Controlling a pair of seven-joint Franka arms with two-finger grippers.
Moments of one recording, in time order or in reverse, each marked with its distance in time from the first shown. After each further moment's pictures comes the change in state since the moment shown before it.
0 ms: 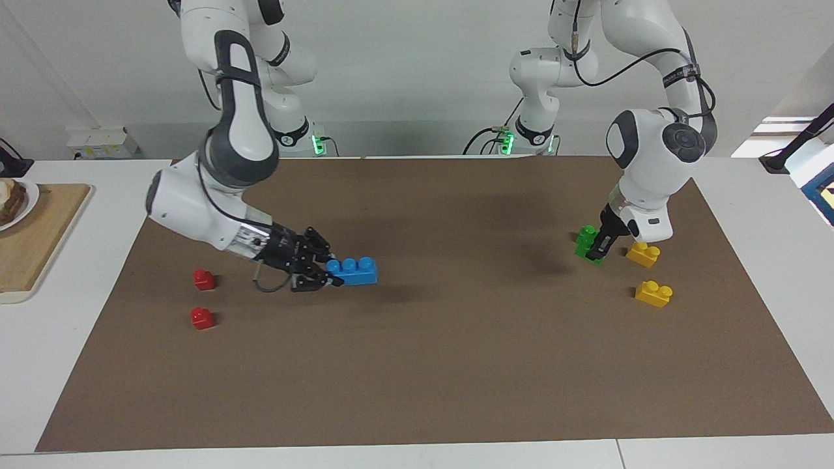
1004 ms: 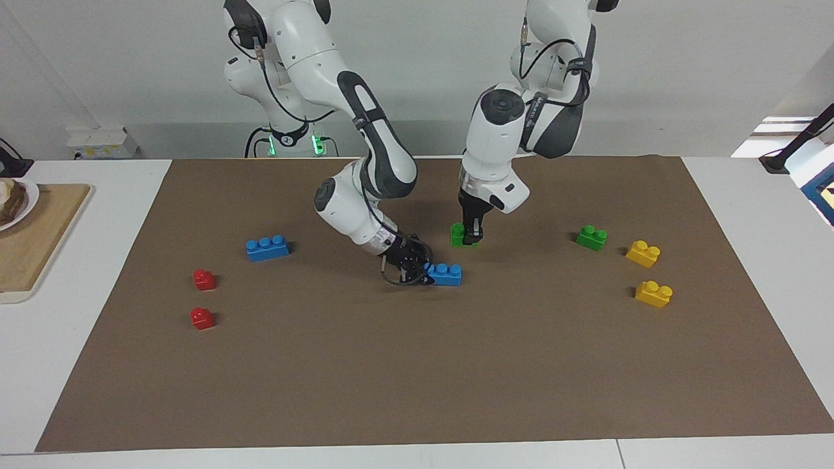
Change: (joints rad) left arm -0.473 0.045 -0.008 0.186 0.002 -0.092 -1.038; right arm 0.506 0.132 0.029 -0.232 0.287 0.680 0.074
